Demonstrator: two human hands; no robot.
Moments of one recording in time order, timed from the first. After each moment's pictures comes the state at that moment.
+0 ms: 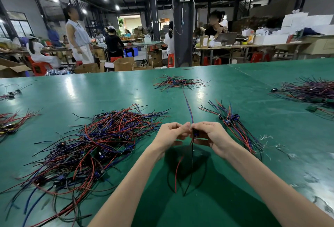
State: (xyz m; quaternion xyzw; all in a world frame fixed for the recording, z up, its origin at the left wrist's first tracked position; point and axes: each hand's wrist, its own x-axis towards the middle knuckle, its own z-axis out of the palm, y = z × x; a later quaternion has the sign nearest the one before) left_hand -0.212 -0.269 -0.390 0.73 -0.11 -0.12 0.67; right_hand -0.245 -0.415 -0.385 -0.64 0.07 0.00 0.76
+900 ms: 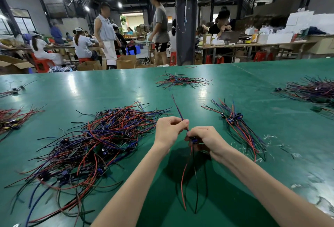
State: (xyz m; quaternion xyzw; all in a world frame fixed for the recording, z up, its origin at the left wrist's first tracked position) left_hand -0.197 -0.272 -0.403 0.72 -0.12 0.06 0.68; right_hand -0.254 -0.392 -0.388 -0.70 0.06 0.02 0.71
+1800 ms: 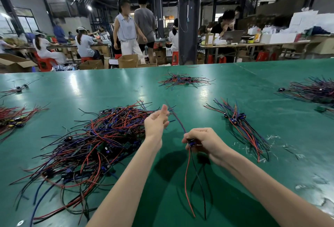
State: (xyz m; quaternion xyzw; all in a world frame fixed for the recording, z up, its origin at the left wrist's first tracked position) left_hand -0.176 -0.247 -0.400 0.58 0.05 0.06 0.81; right_hand -0.260 -0.383 -0.389 -0.71 0.03 0.05 0.71
